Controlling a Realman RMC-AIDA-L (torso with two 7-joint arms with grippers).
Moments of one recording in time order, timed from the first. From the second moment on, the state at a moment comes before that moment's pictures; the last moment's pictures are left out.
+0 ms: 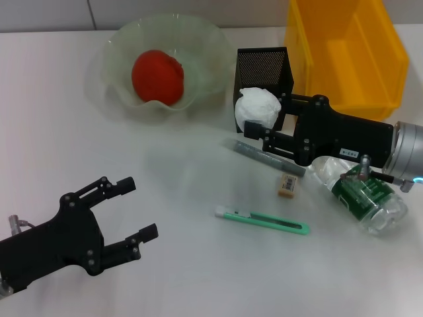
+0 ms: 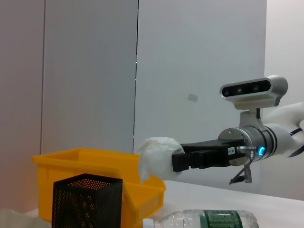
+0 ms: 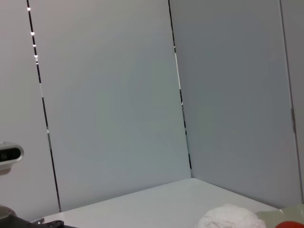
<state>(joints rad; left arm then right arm) -0.23 -1.98 1.17 0.27 1.33 1.69 -0.66 0.61 2.08 -0.60 -0.29 -1.85 -1.56 0.94</state>
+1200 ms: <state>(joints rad) -0.23 -1.99 1.14 0.27 1.32 1.71 -0.70 0.51 2.08 -0.53 -0.38 -1.47 -1.27 0.93</state>
